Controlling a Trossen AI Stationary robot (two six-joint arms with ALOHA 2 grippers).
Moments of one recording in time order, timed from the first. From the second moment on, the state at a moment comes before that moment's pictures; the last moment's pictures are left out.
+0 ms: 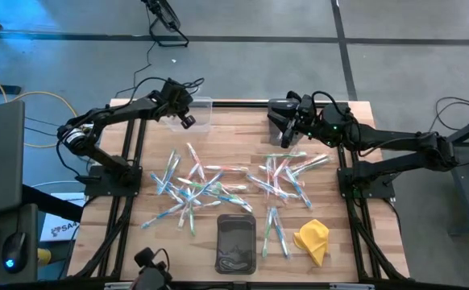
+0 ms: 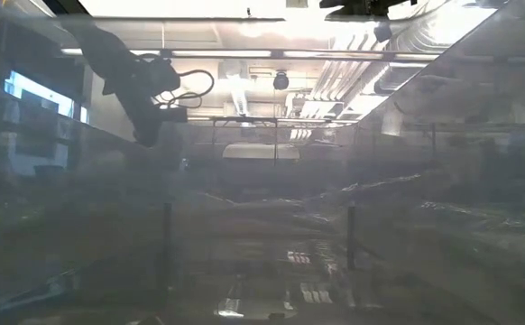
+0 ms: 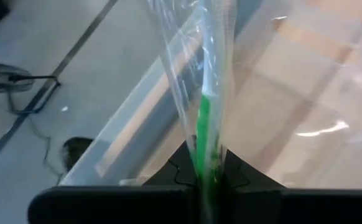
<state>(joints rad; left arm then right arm) 0.87 1.46 0.85 -0.17 -0.11 0.34 -0.20 1.05 0.89 0.11 0.26 0.21</state>
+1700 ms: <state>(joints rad) 0.87 1.44 0.85 -0.17 0.08 0.10 -0.20 1.05 0.89 0.06 0.26 0.21</state>
